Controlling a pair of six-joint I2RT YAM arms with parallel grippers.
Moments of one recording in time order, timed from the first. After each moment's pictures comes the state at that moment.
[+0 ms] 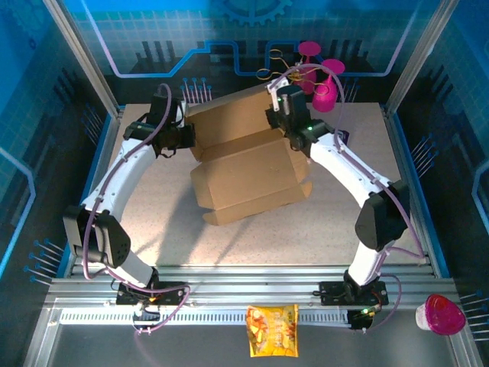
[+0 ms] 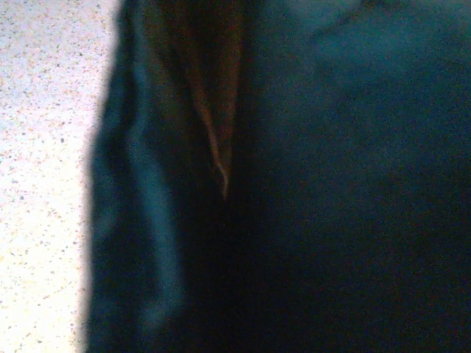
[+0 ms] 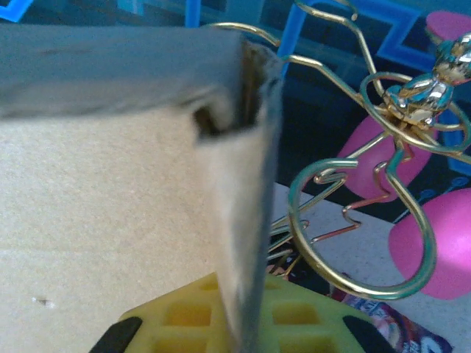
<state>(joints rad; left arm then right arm) -0.18 1.57 1.52 -0.79 0.05 -0.28 0.48 1.76 1.65 -0.34 0.28 -0.05</state>
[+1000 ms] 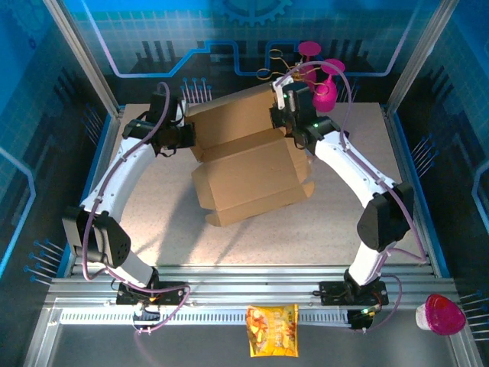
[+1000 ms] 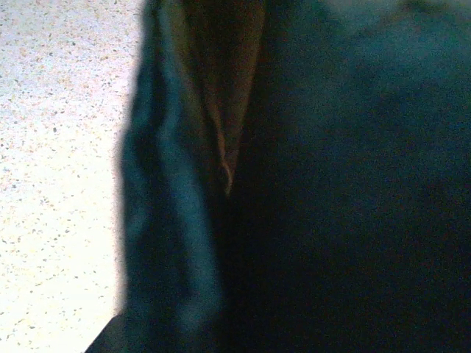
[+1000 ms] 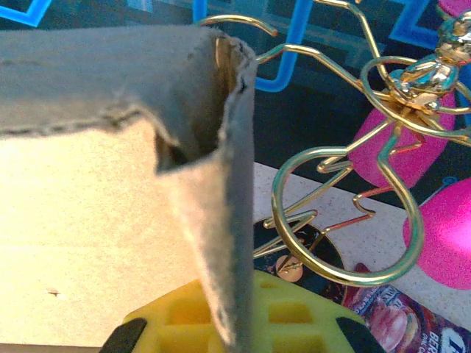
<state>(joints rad) -0.18 1.57 1.55 -0.84 0.06 -0.30 0.47 1.76 1.68 -0.39 0.26 -0.02</state>
